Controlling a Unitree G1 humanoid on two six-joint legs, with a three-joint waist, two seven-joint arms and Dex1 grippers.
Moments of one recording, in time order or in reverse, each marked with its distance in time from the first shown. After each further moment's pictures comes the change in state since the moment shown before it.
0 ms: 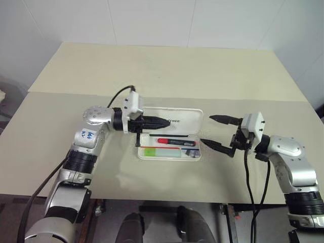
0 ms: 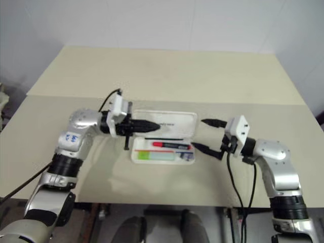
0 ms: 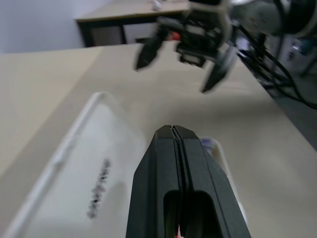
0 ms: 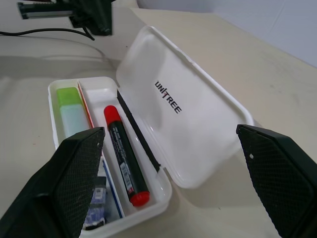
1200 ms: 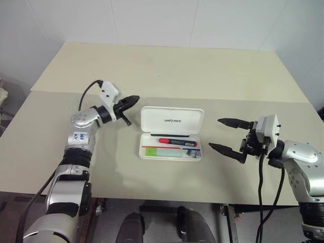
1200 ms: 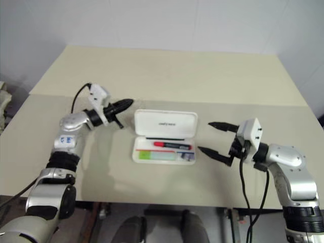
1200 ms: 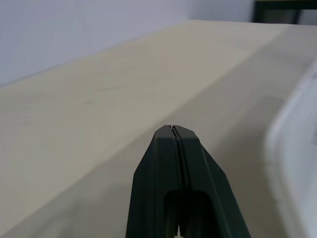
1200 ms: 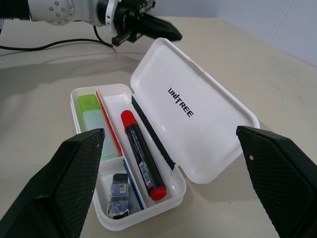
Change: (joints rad) left arm -0.052 -0.037 0.172 0.394 0.135 -0.199 0.399; right arm 0.112 -0.051 -0.066 -0.128 0.092 0.067 0.006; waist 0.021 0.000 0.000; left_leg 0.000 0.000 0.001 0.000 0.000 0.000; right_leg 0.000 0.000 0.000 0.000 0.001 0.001
